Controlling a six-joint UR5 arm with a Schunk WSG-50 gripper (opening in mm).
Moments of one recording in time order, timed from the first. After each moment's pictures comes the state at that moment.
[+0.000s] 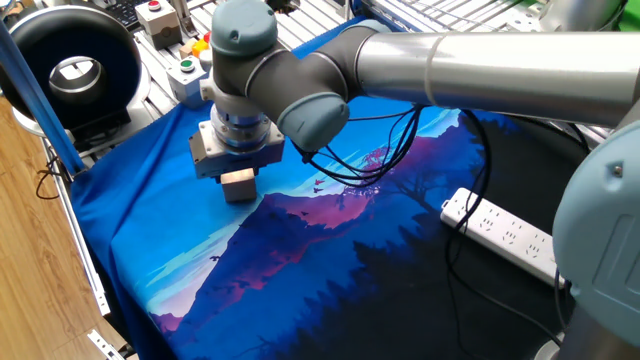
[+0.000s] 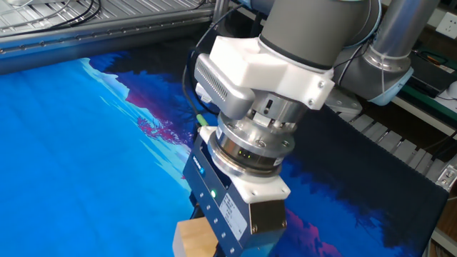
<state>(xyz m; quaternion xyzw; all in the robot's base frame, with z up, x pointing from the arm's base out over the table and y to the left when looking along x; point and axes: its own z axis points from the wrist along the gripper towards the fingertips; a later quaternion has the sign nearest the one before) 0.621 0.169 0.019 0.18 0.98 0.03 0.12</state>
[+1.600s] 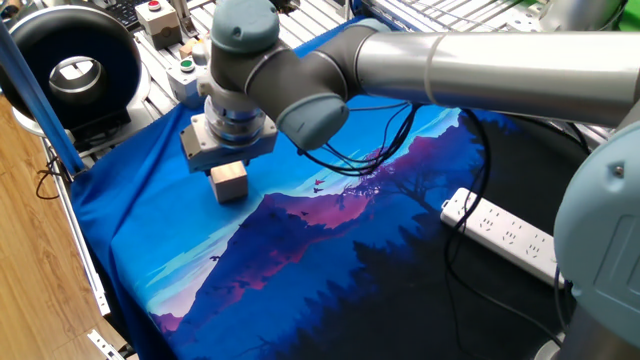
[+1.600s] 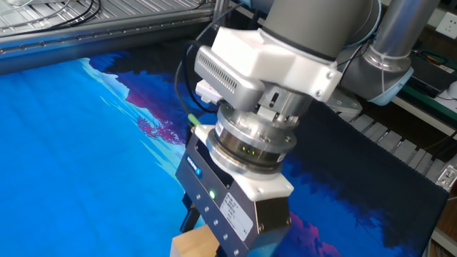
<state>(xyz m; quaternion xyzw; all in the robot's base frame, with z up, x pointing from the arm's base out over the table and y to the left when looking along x) 0.635 0.169 0.038 0.14 0.98 0.03 0.14</state>
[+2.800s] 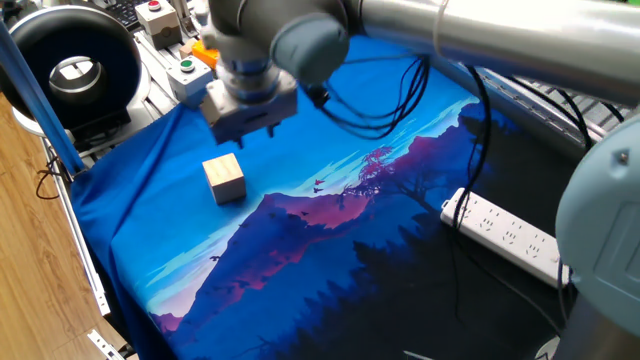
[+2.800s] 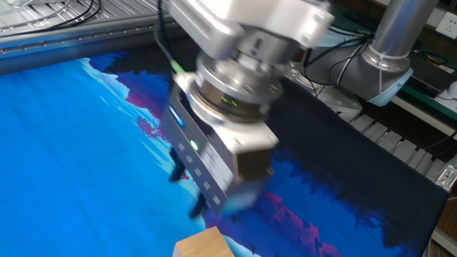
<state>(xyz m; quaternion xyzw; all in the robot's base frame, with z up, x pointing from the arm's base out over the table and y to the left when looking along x) 0.617 0.098 0.083 0.11 0.99 -0.05 0.07</state>
